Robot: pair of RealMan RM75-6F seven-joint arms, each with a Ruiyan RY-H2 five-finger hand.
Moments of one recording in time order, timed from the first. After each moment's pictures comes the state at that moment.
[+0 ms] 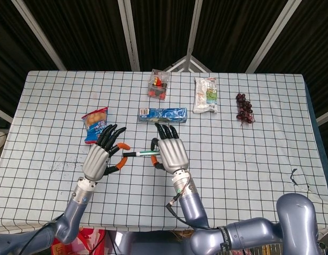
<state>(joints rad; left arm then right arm) -0.55 -1.86 -0.13 -1.08 1.68 1.57 -0.18 0.98 -1.78 0.43 -1.93 -0.58 1.46 -0.84</state>
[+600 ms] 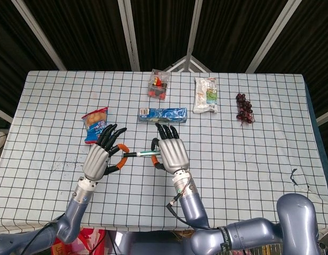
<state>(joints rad) -0.56 -1.88 -0.12 -1.05 1.68 1.58 -0.20 0.98 -1.77 0.42 -1.93 -0.59 1.46 -0.83</state>
